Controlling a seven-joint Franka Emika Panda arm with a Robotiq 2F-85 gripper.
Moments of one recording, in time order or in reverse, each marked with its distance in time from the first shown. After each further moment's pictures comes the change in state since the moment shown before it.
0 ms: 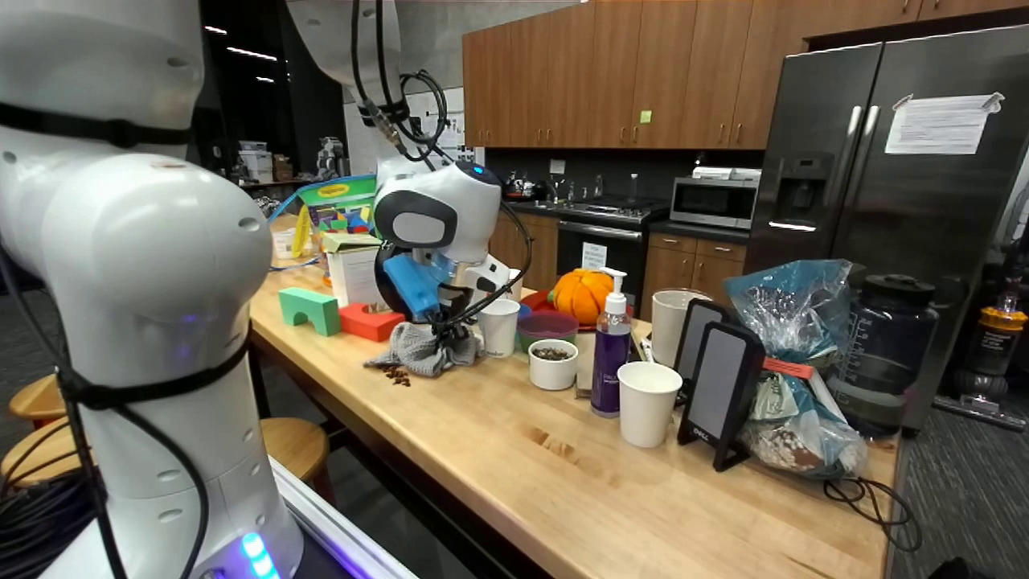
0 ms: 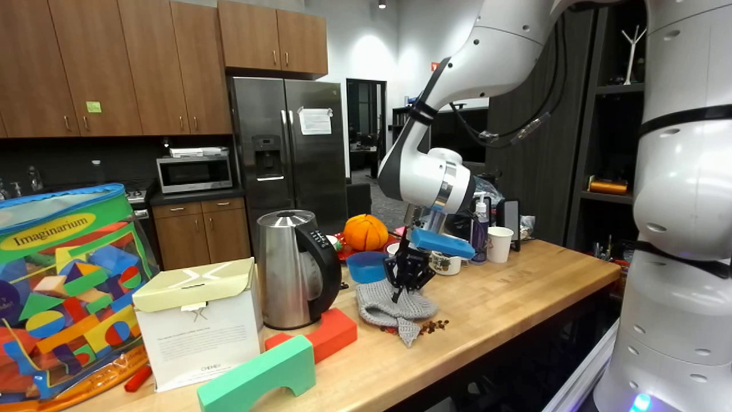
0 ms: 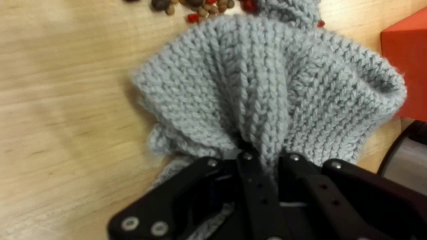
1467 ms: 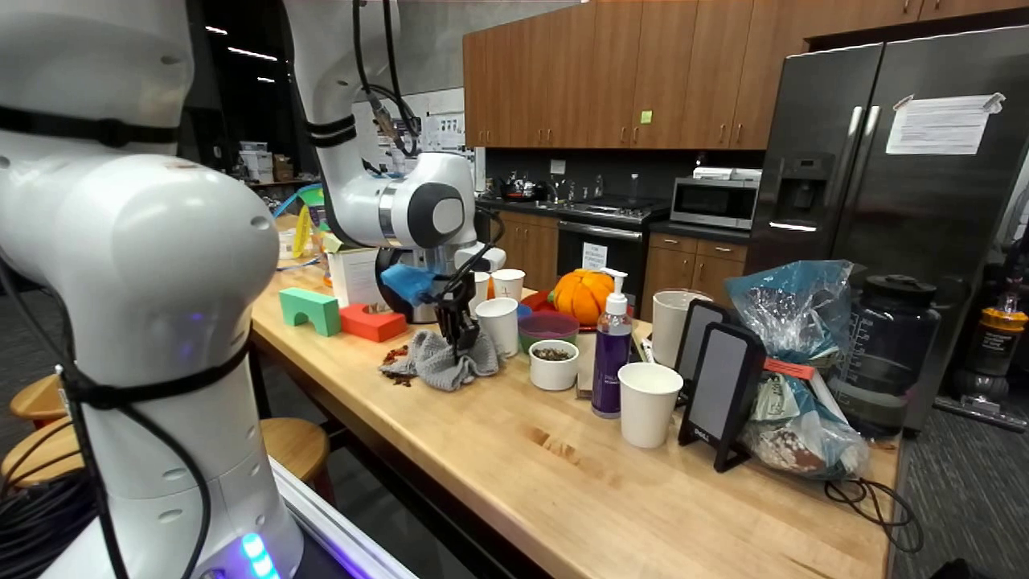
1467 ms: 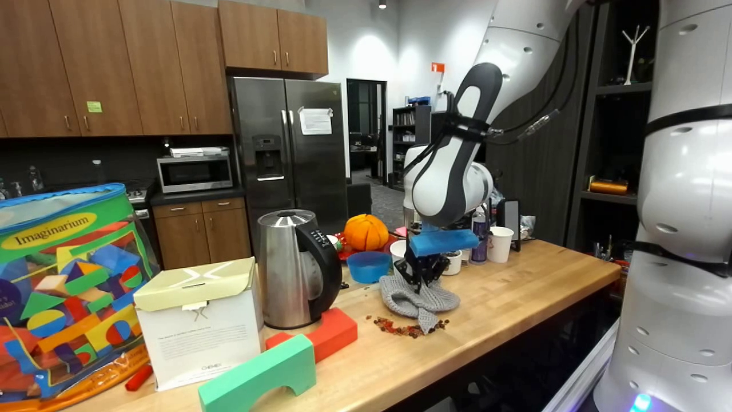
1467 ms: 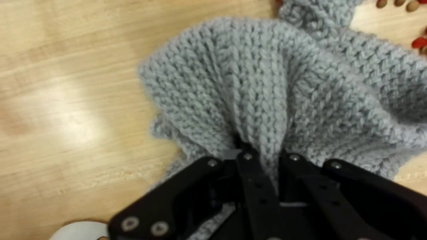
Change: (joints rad) arm 0.064 -0.047 -0.147 -0.080 -1.012 0.086 0.911
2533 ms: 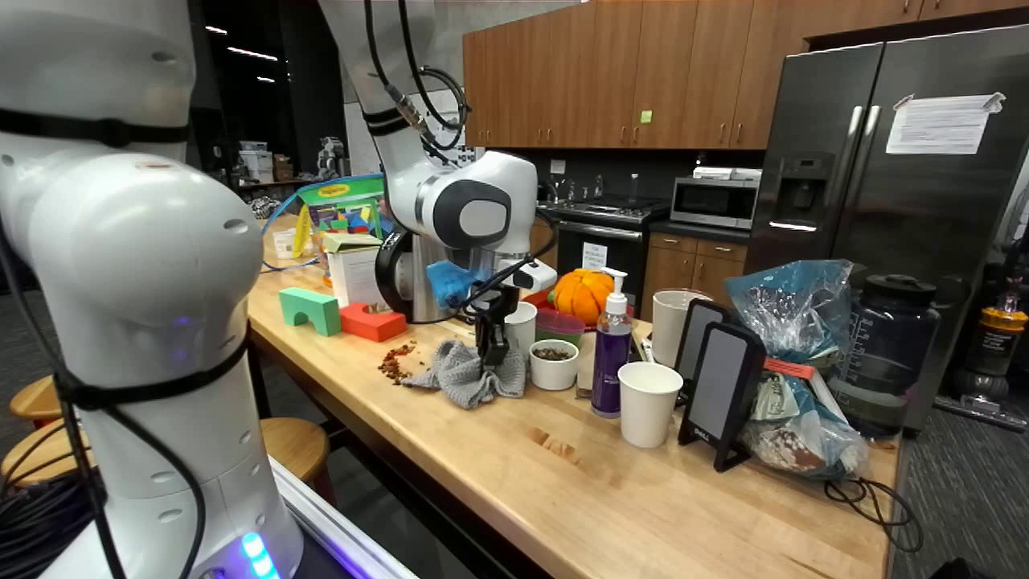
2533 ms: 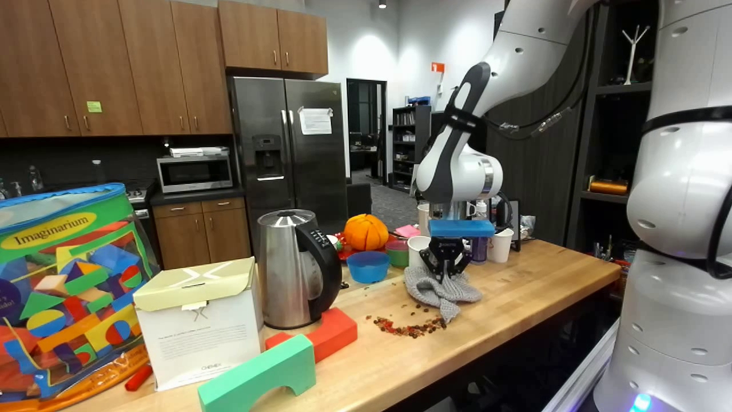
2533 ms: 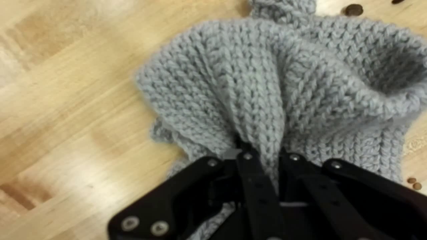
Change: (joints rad) arm -0.133 0.005 -0.064 0.044 0.281 -0.163 -0.170
